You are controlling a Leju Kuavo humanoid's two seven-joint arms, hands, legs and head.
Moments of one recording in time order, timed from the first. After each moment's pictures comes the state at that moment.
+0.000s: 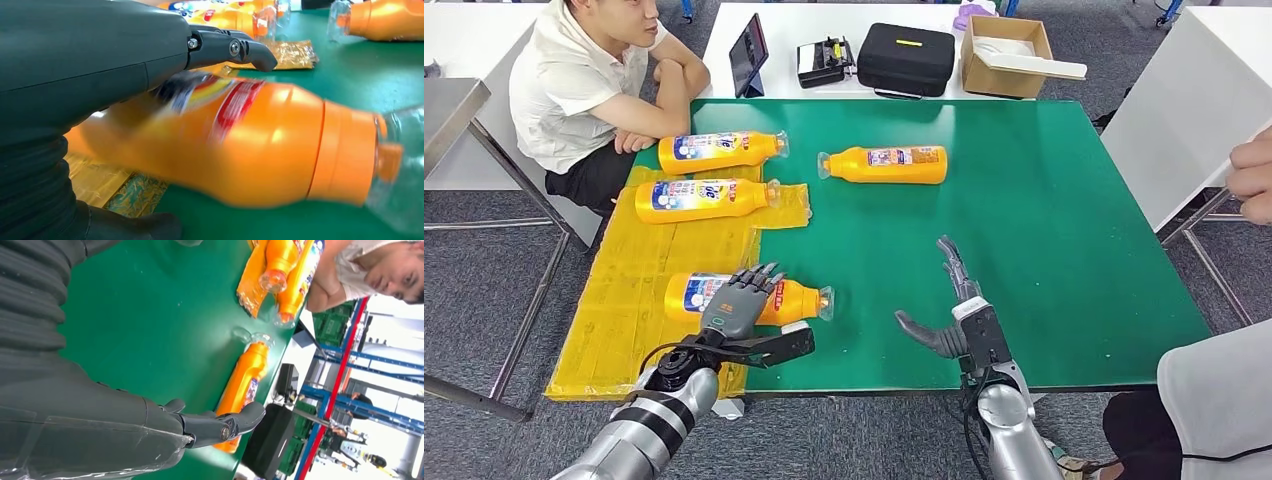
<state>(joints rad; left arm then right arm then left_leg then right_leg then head) -0.50 -0.13 -0.49 -0.67 -1.10 0.14 -0.07 -0.07 0.01 0.18 -1.34 0.28 0.08 -0.50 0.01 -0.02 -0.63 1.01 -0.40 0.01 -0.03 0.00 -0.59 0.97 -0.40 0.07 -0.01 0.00</state>
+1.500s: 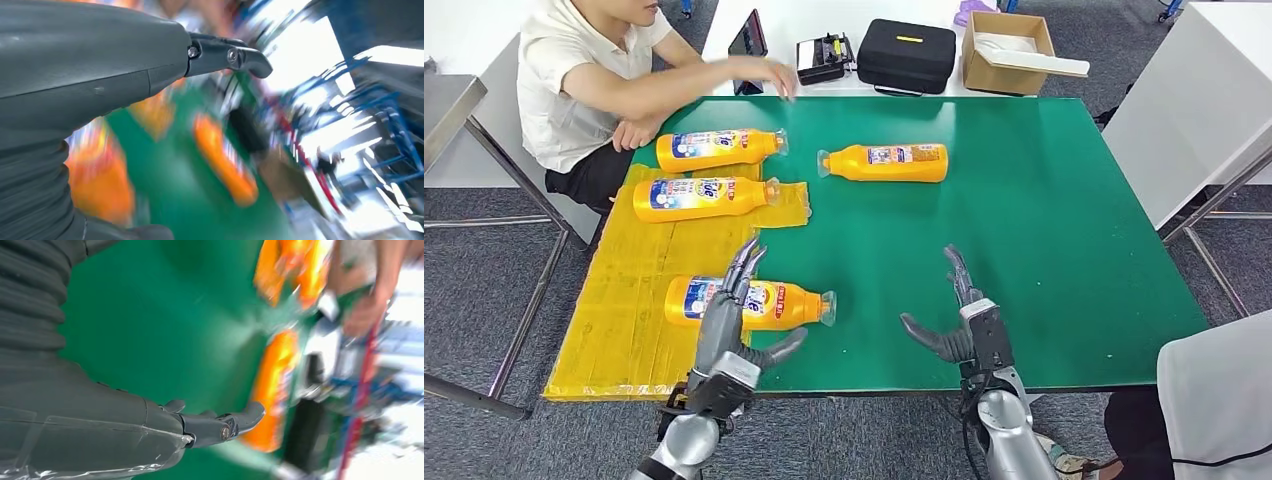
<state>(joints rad) -0.16 -0.15 -0.52 -1.26 -0.23 0.30 -0.51 -0.06 0.02 0.17 -1.28 0.22 0.00 -0.47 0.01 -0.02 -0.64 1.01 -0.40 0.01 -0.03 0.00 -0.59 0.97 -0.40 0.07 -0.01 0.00</state>
